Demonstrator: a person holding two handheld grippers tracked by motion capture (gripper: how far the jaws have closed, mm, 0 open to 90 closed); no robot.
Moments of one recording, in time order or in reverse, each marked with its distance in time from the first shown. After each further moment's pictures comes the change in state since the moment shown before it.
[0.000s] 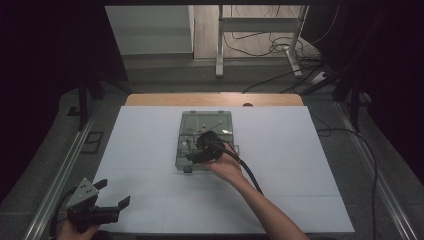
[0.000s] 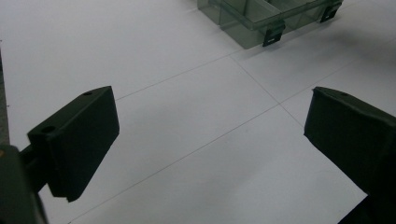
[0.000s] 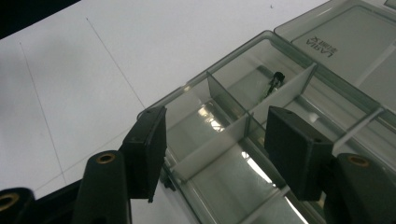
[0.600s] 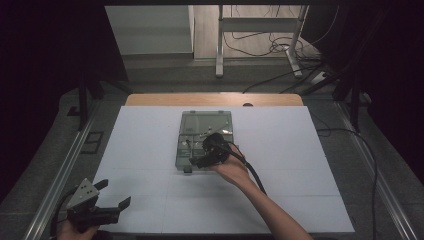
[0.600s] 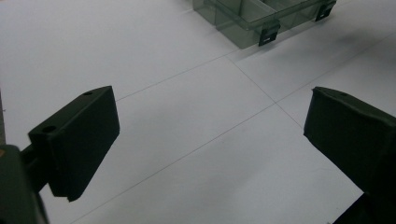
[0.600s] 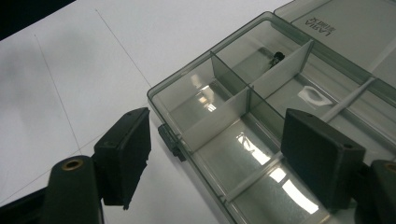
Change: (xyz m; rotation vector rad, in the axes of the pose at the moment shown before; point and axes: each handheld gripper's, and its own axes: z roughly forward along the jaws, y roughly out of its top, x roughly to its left) left arm -0.001 0.000 0.000 -0.002 -0.010 0.014; right arm -0.001 -0.009 -0.018 0.024 0.020 0.024
